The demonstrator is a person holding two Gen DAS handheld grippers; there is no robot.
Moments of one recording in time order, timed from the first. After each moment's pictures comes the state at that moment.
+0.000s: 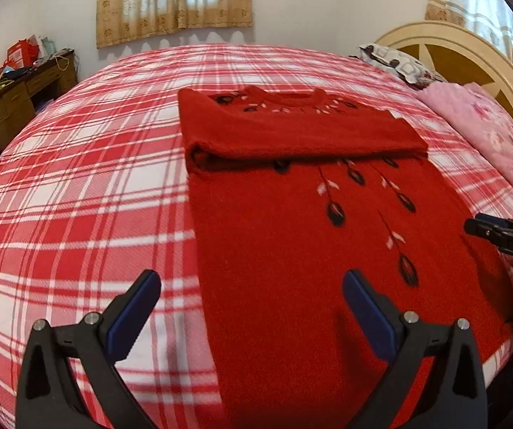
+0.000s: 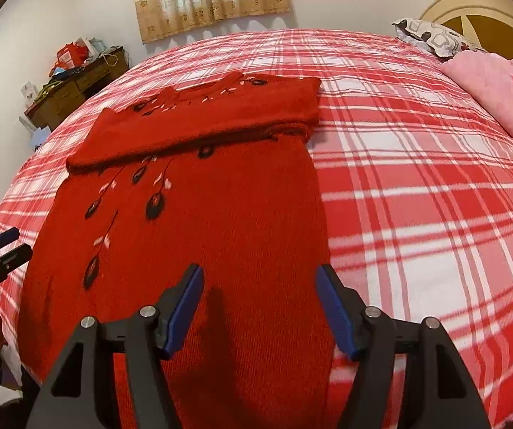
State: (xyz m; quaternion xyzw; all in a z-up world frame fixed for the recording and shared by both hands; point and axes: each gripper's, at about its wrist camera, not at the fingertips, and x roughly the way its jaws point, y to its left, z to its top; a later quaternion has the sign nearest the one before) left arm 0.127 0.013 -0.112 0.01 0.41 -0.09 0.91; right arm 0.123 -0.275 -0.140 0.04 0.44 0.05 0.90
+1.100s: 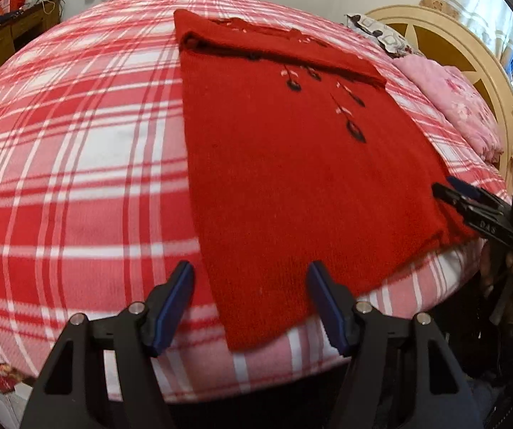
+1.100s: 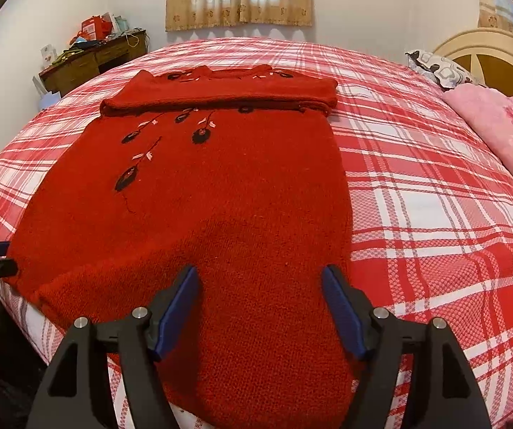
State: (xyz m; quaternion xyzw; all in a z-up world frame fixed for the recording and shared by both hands) left arm 0.025 0.033 -0.145 -0.05 0.50 -0.15 0.85; right arm 0.048 -0.241 -0.155 -0.04 0.41 0.05 0.91
